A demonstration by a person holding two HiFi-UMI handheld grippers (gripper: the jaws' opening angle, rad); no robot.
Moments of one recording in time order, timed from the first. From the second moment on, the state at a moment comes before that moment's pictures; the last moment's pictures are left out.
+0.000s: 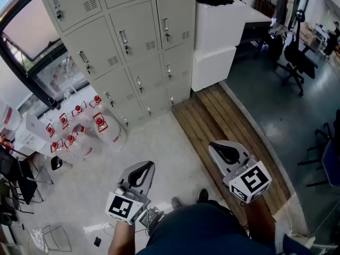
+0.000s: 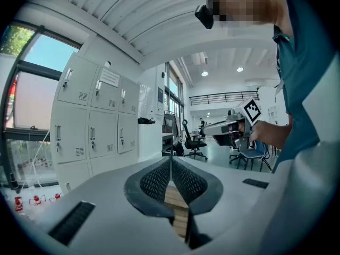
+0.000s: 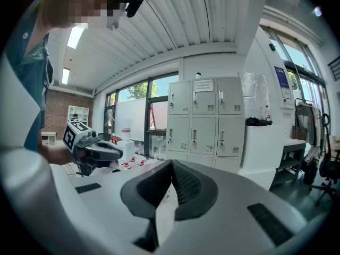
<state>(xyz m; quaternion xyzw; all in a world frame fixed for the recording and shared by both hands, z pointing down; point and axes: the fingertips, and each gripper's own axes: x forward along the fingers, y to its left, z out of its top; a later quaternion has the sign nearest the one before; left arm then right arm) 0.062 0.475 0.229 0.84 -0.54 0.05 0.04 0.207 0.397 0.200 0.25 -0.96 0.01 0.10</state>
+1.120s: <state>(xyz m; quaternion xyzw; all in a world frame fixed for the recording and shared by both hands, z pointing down) 0.048 0.487 0.247 0.84 -0.53 0.05 0.05 0.205 0.408 0.209 0.28 -0.95 0.04 0.08</state>
